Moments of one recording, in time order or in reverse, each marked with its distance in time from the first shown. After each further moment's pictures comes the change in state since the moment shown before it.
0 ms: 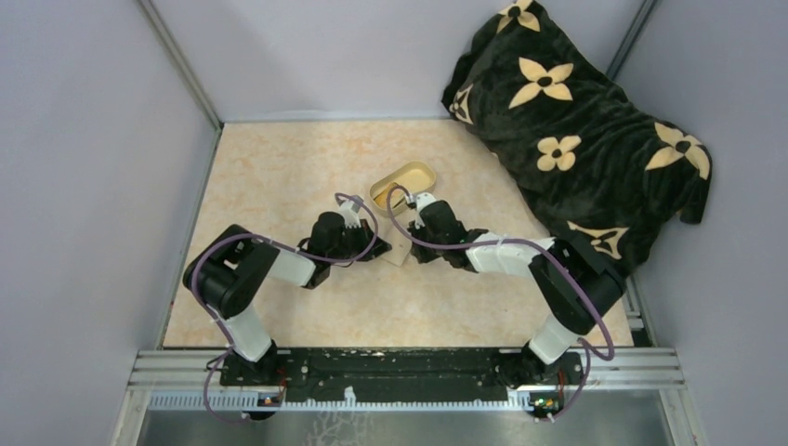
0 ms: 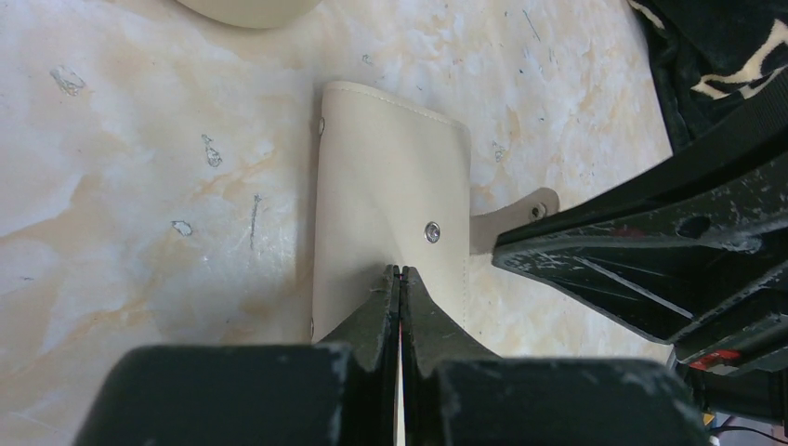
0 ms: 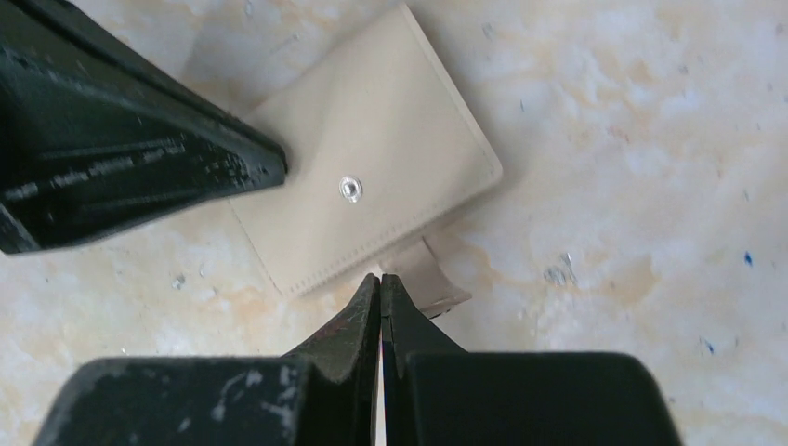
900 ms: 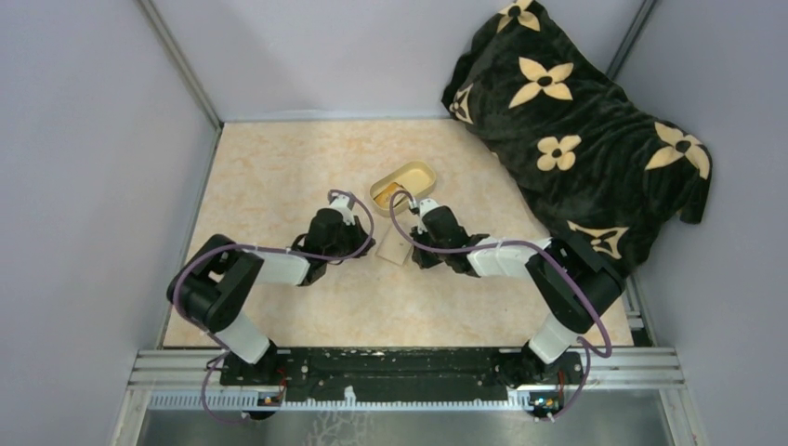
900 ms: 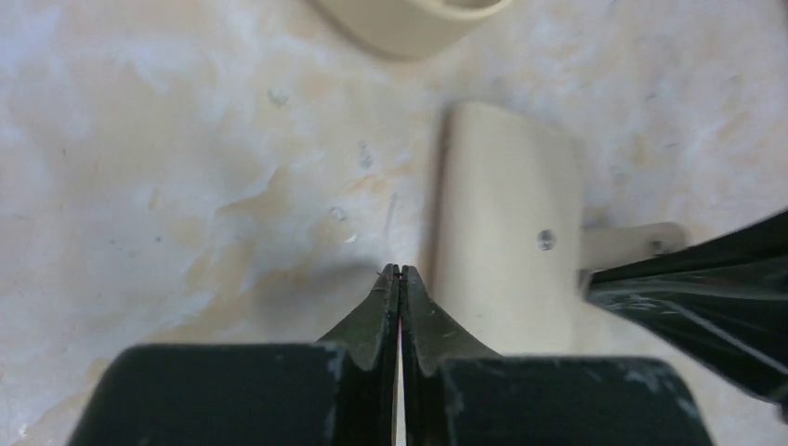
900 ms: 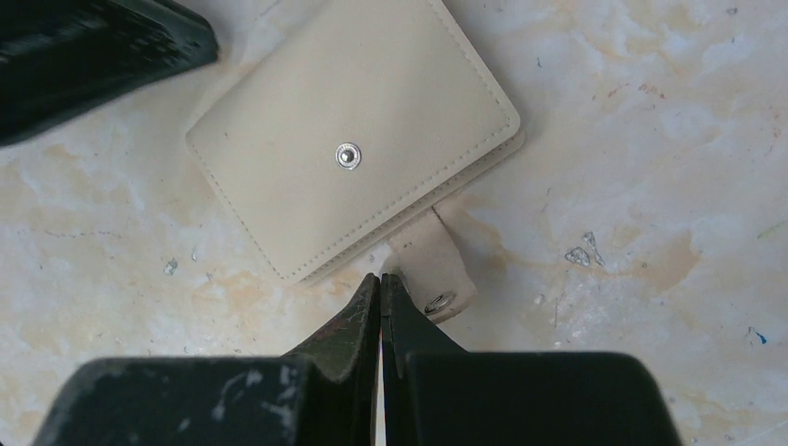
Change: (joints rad) left arm 0.002 -0.158 0.005 -0.208 -0.212 0.134; right arm -0.002 -0.021 -0.089 0.049 -0.016 0.041
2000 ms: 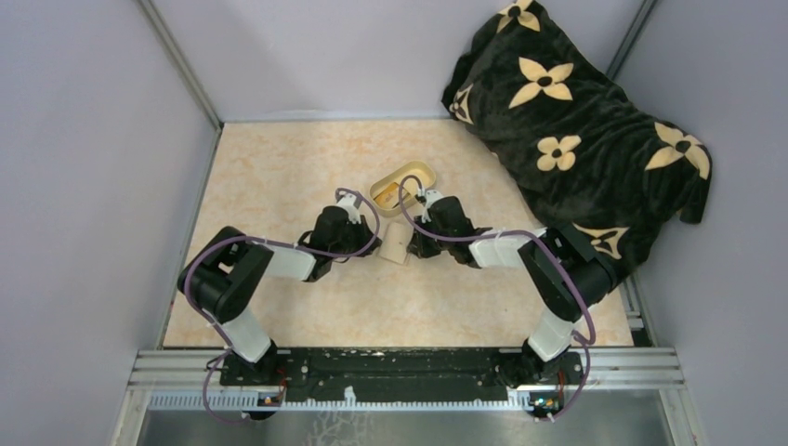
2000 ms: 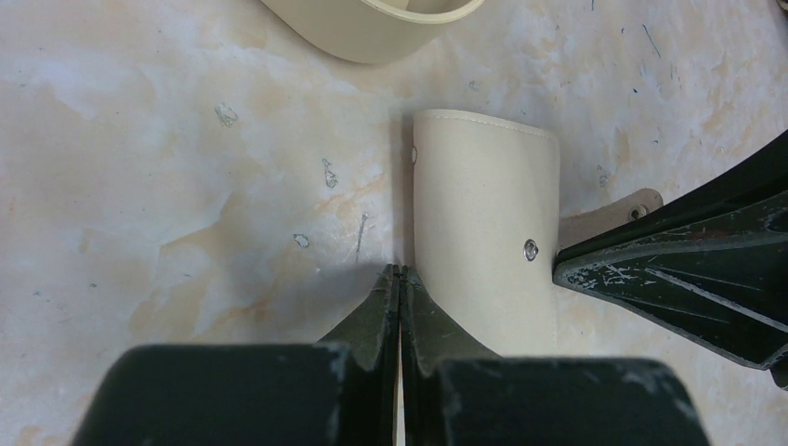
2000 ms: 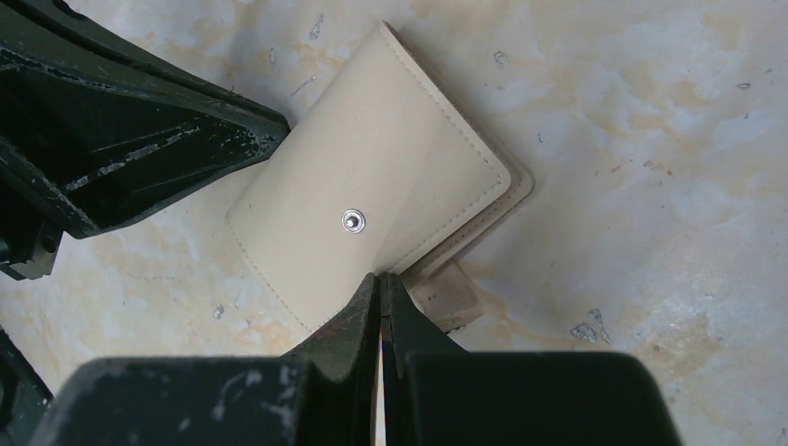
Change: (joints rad) left arm -0.013 0.121 0.058 0.001 0.042 0.006; right arm -0.094 0.070 0.028 0.122 -0.172 0.081
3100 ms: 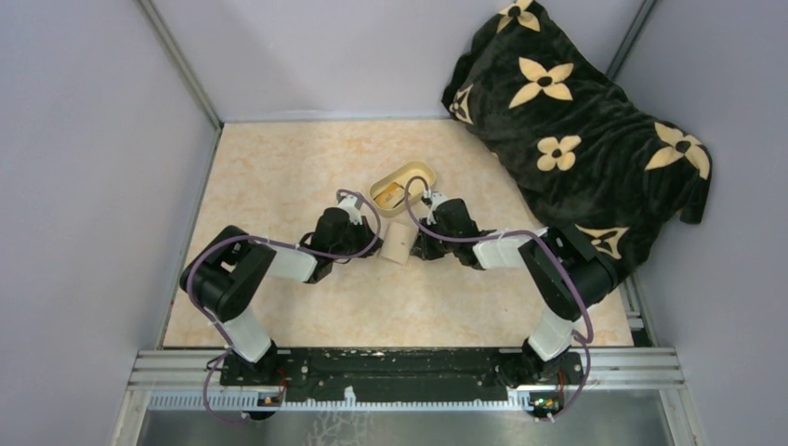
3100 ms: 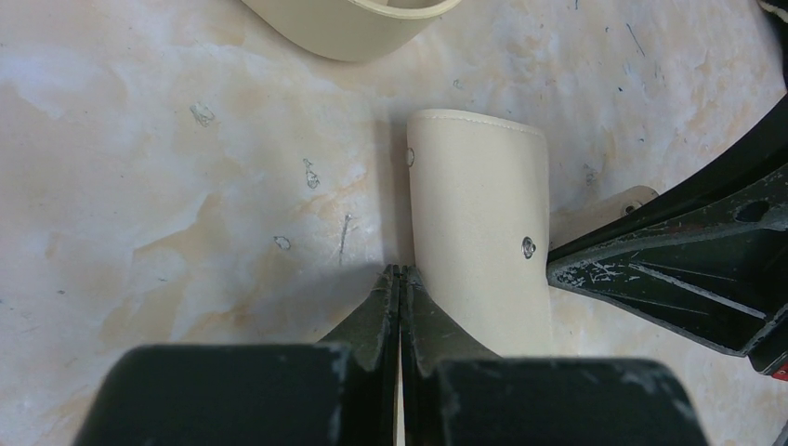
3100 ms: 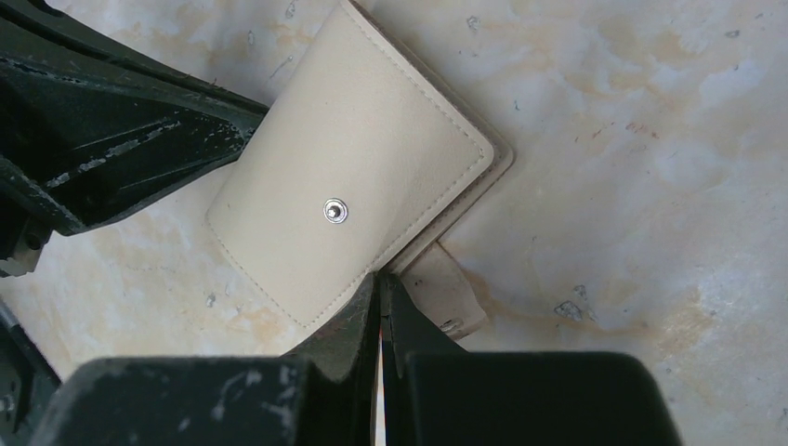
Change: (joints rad) left arm -0.010 0.013 -0.009 0.040 0.008 -0.015; right arm -0.027 0.005 -0.034 0.026 -0.034 0.021
